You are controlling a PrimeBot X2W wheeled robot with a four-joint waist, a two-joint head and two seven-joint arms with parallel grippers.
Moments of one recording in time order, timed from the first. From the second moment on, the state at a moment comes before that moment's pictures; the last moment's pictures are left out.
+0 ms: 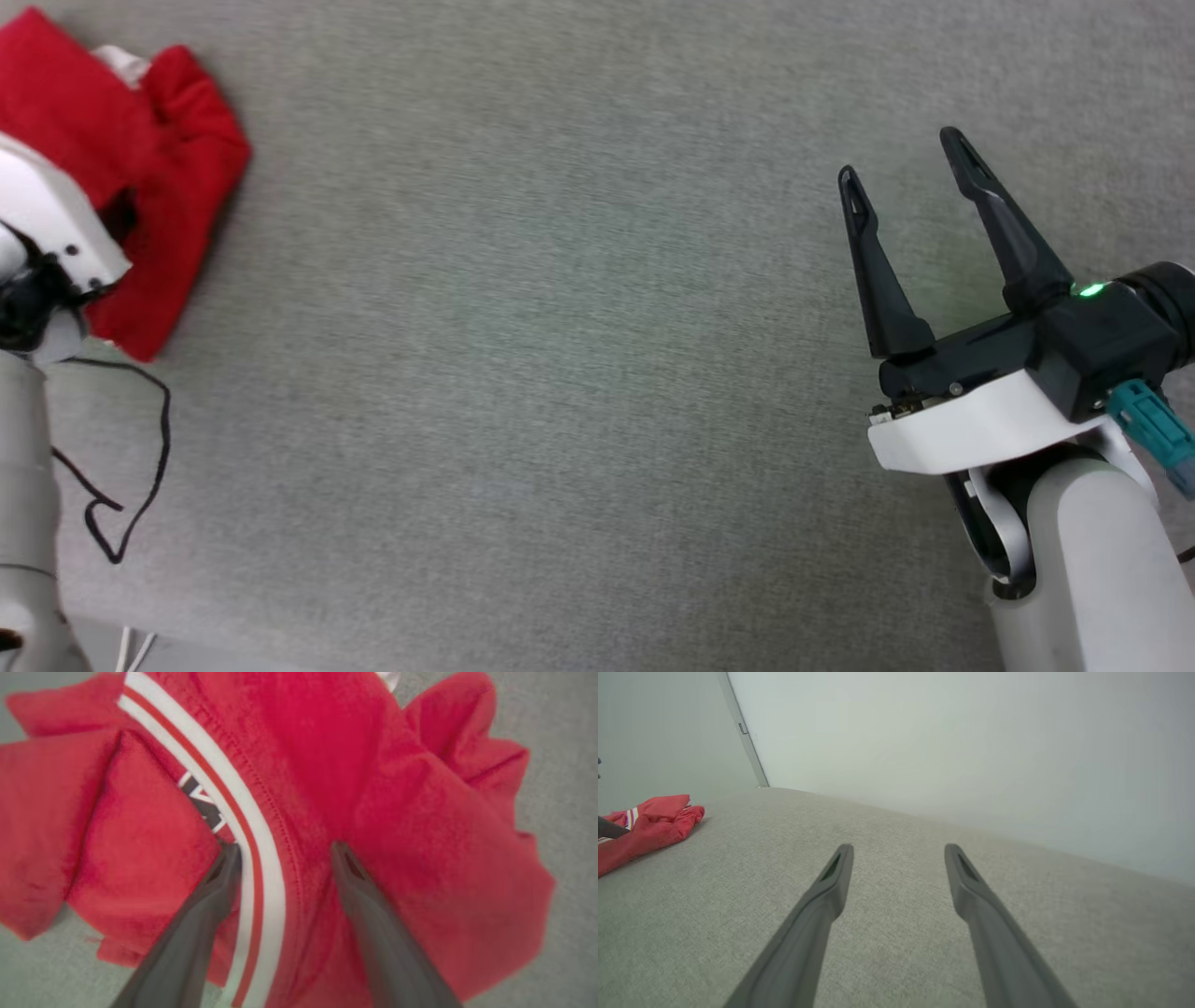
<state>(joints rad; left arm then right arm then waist) -0.93 0.42 0.15 0.86 -0.41 -0.12 0.56 -0.36 -0.07 0.17 -0.16 -0.01 0.13 -0.03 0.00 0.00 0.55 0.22</state>
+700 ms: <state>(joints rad) -0.89 0.47 0.13 0.84 -0.43 -0.13 0.33 -0.32 -0.06 0.15 -0.11 0.01 0.13 -0.07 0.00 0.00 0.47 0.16</state>
